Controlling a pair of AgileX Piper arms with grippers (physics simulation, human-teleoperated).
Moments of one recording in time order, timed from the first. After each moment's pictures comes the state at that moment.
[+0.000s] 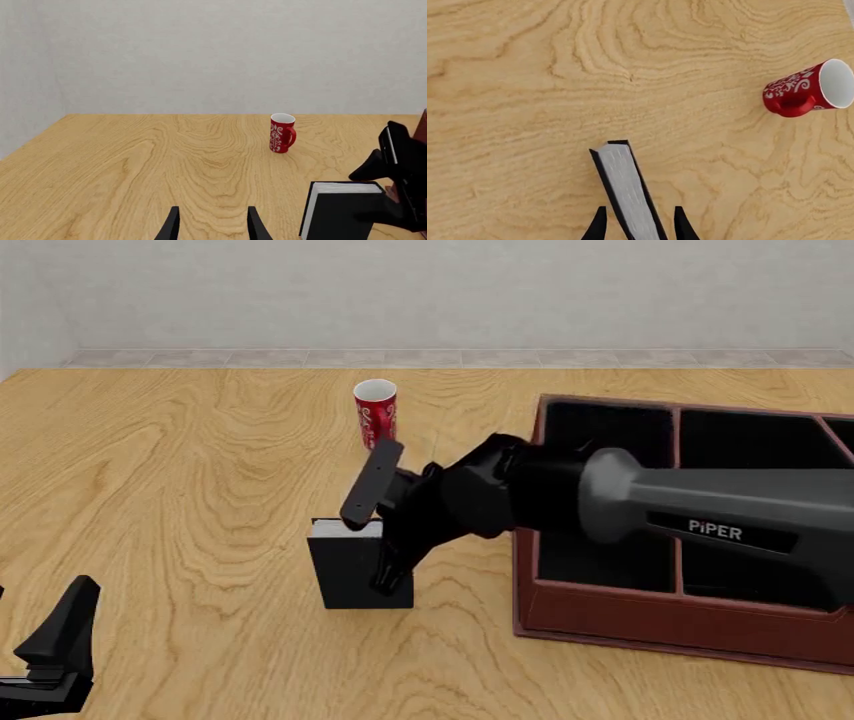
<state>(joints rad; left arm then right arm) 0.00 0.01 -0.02 0.01 0.00 0.83 1.81 -1.27 0.45 -0.45</state>
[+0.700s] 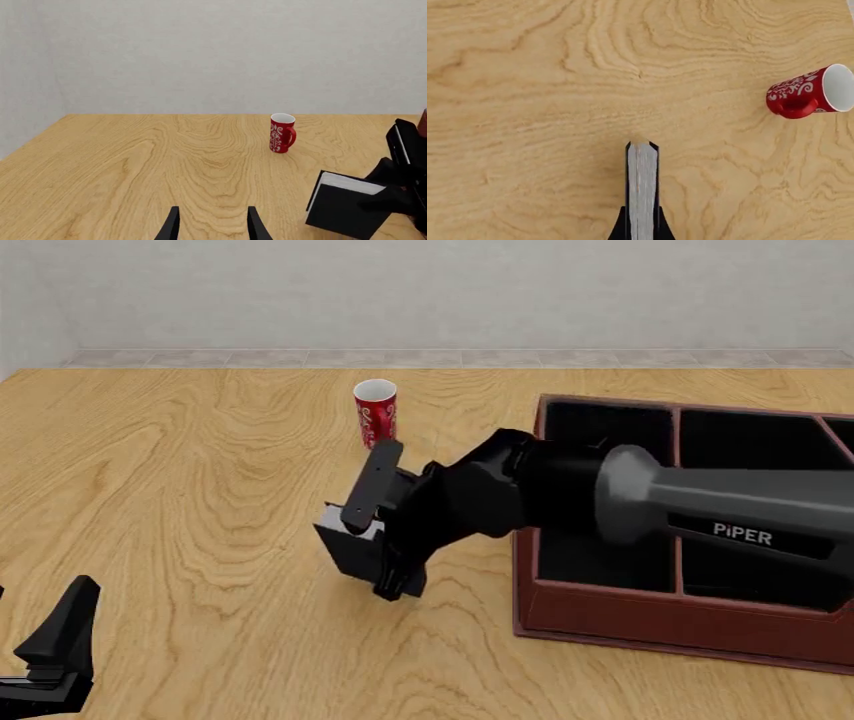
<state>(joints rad) 0.00 0.01 -0.02 0.01 0.00 0.84 1.77 -1.26 0.49 -0.48</state>
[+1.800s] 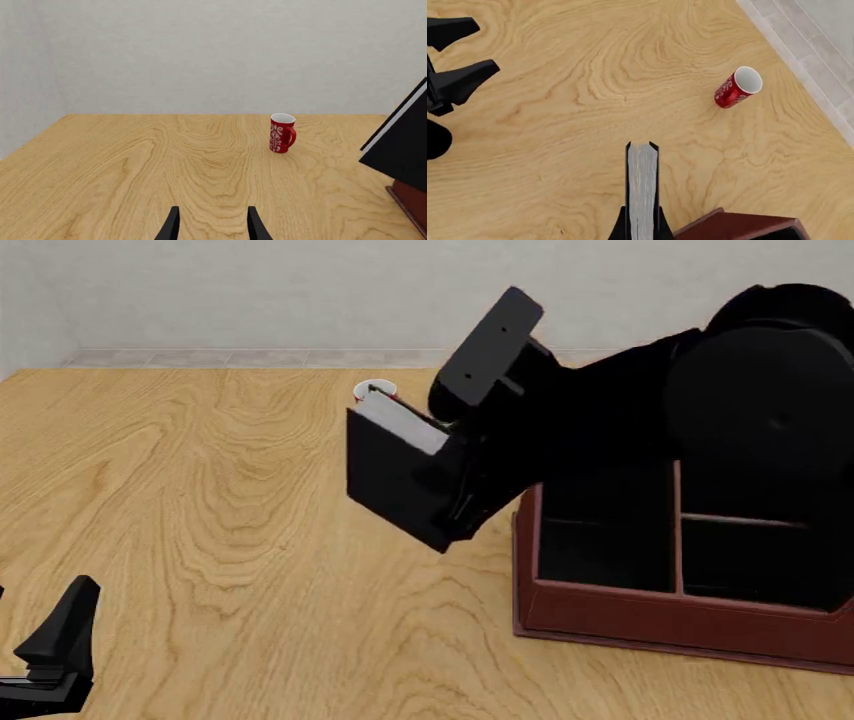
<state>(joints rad) 0.00 0.01 -0.02 0.01 0.00 0.86 1.33 -1.27 0.71 -0.27</state>
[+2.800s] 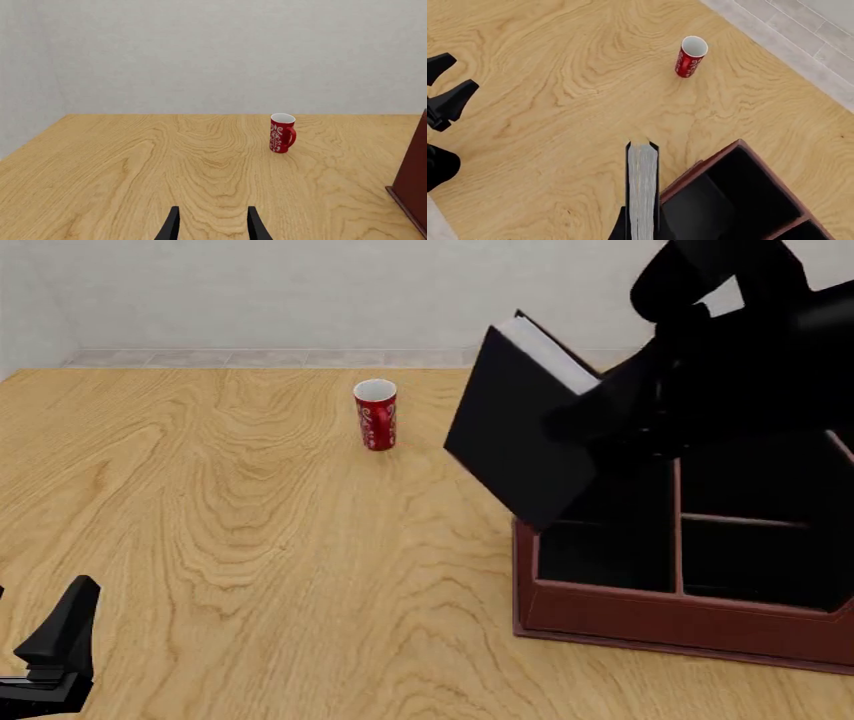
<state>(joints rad) 0.00 0.01 -0.02 0.01 0.00 0.72 1.09 -1.30 0.95 -0.11</state>
